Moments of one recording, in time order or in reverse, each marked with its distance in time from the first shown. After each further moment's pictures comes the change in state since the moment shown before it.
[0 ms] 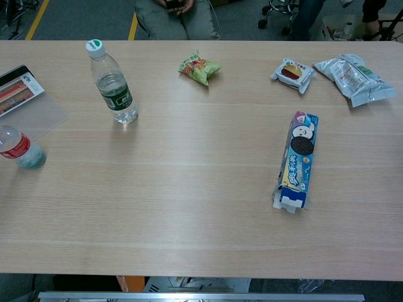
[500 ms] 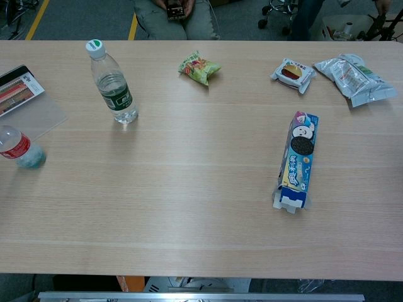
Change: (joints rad) left arm 0.003 -0.001 -0.001 0.004 -0.006 0.000 -0.003; right arm 0.065 0.031 0.006 -0.015 -0.007 -0.080 -0.025
